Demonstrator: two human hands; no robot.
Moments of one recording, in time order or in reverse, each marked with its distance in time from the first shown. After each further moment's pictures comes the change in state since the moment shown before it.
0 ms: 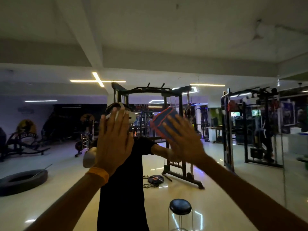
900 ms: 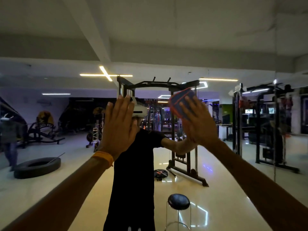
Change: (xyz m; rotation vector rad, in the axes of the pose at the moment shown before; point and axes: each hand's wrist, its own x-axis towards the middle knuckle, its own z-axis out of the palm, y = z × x) left_hand 0.037 0.096 0.037 -0.003 0.061 0.021; right_hand -0.055 0.140 -0.039 -0.298 -0.135 0.150
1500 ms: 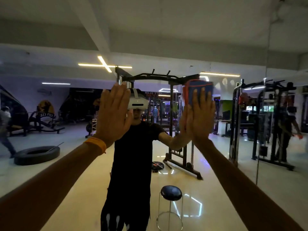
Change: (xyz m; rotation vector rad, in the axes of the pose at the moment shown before) left_hand 0.020 0.041 0.013 0.102 -0.029 0.005; right_hand -0.025 0.021 0.005 0.150 0.131 0.500
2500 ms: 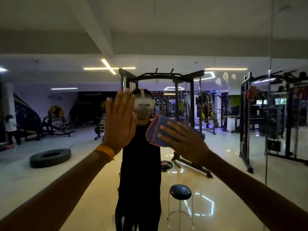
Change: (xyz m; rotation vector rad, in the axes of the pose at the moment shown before) left_hand -0.013 0.028 0.010 -0.096 0.013 -0.030; right_hand -0.065 0.006 0.004 0.048 -0.191 -0.907
